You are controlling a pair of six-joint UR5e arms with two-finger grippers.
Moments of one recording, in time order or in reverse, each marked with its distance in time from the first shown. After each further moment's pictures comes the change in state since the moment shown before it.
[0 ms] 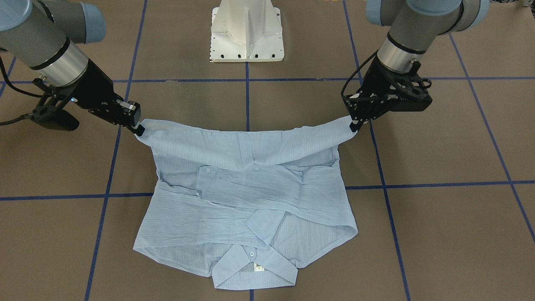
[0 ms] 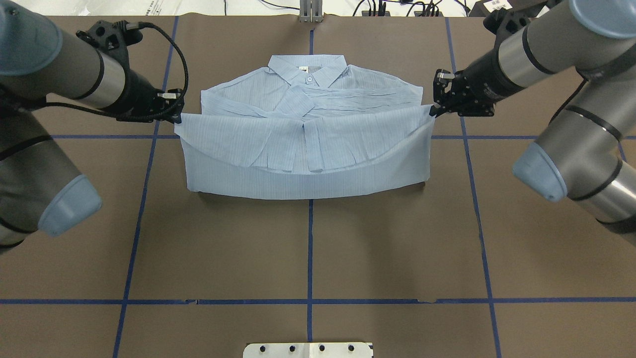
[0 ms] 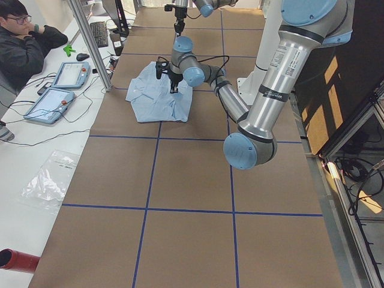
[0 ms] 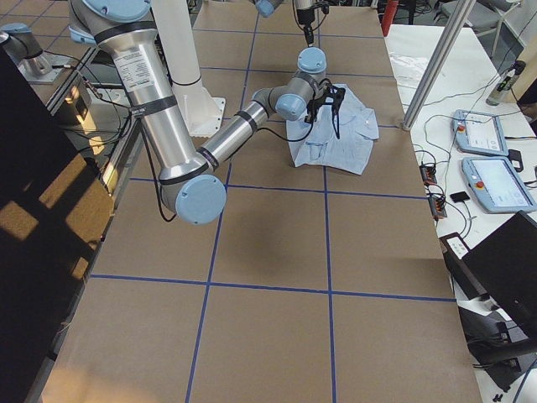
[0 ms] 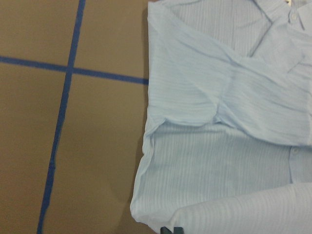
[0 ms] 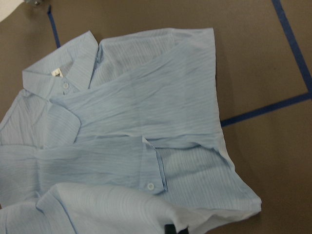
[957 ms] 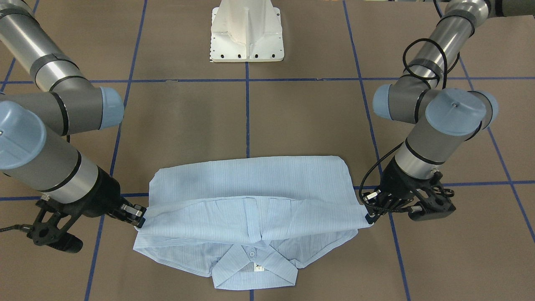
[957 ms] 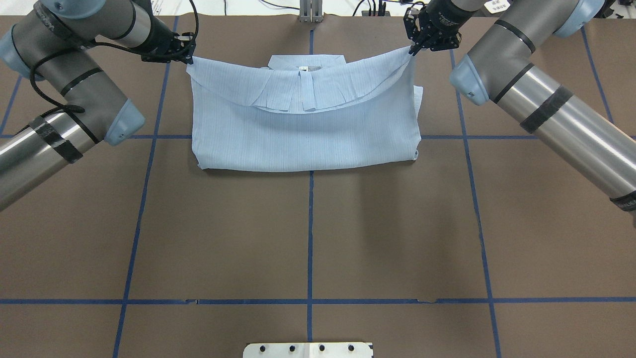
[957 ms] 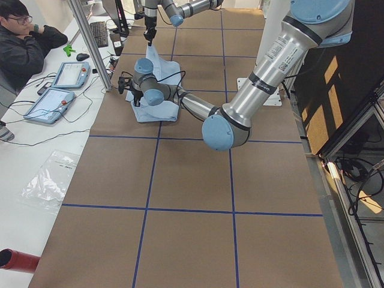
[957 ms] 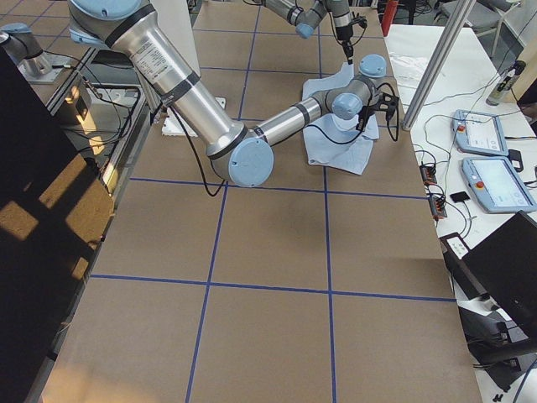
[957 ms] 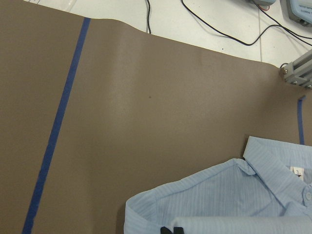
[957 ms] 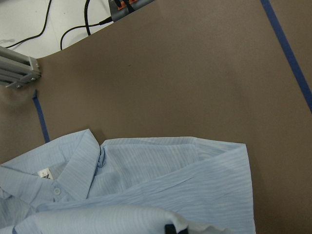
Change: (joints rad) left arm -0.104 -0.224 0.628 -0.460 -0.007 0.039; right arm 0.071 0.338 -0.590 0.101 -0.009 -0.112
